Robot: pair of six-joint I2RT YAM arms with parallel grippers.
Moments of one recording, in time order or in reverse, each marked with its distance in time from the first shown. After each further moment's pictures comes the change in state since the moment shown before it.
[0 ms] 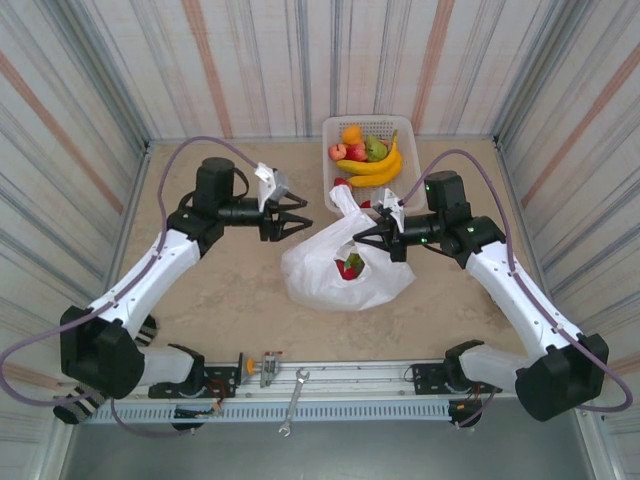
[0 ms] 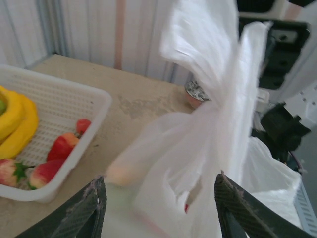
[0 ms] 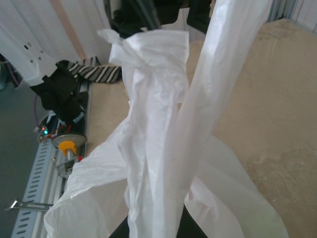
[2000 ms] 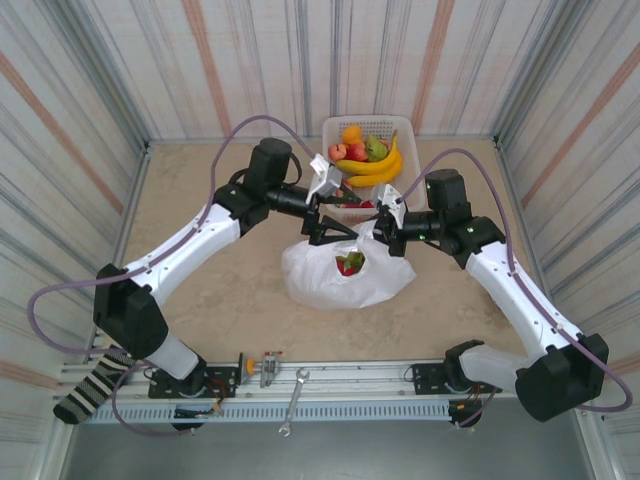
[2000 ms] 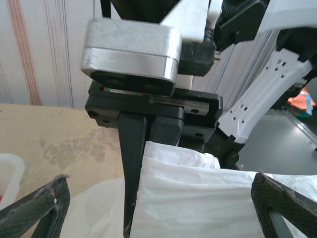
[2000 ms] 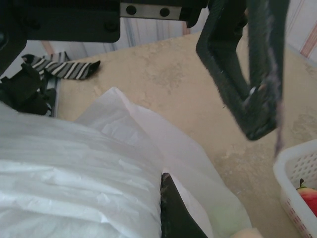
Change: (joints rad) left arm -0.261 0.247 0.331 -0.150 0.088 0.097; right arm 0.000 0.001 -0.005 0.063 0.114 0.001
